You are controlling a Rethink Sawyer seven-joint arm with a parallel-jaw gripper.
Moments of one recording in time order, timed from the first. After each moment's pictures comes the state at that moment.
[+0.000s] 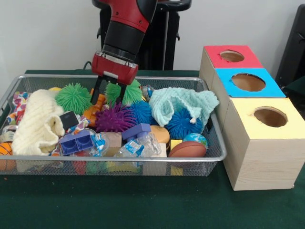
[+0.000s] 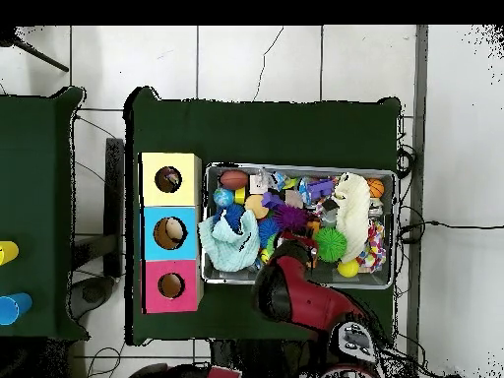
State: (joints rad) arm -0.21 -0.47 -0.27 1.93 -0.09 -0.44 1.76
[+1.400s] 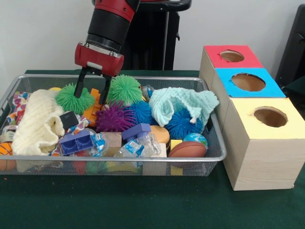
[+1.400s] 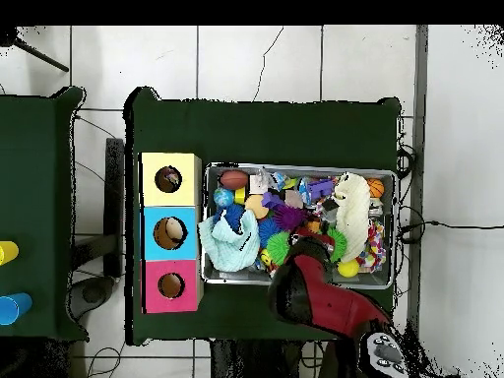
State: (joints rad) arm -0.30 -0.54 -0.23 1.93 -0.16 -0.44 1.76
